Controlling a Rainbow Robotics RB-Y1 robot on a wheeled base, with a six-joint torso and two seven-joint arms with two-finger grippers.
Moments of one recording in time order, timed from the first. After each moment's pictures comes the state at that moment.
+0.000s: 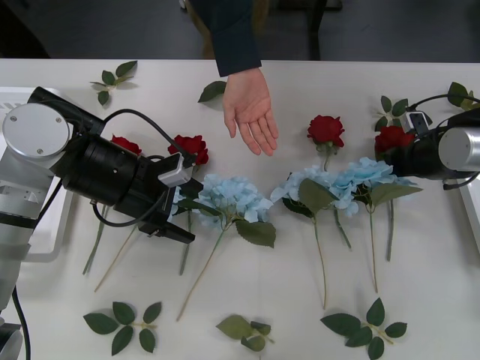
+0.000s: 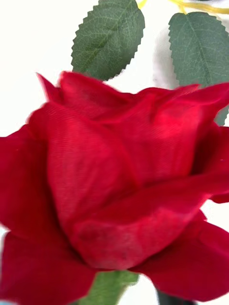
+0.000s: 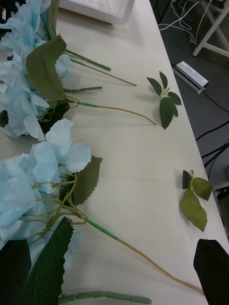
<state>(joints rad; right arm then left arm) -0.58 -0.72 0.31 -1.05 -0.88 0.87 1.62 -0.42 0.42 -0.04 -1.62 1.34 1.69 -2.76</state>
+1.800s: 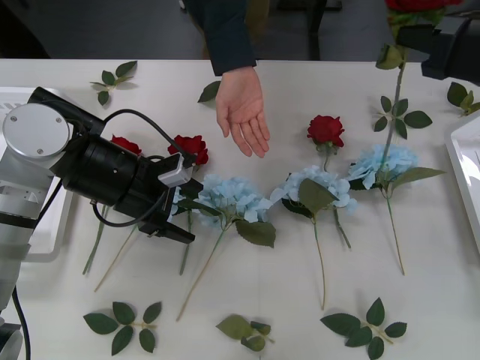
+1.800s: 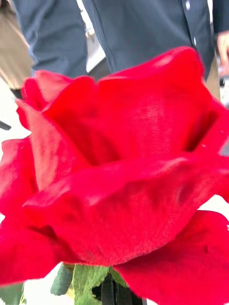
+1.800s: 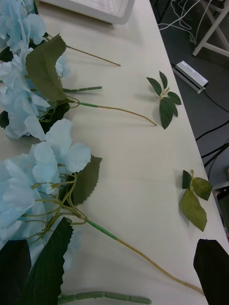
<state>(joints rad) -0.30 -1.00 -0.07 -2.04 -1.42 0.74 1.64 -0.42 0.42 -0.04 -1.62 1.34 1.69 -2.76</state>
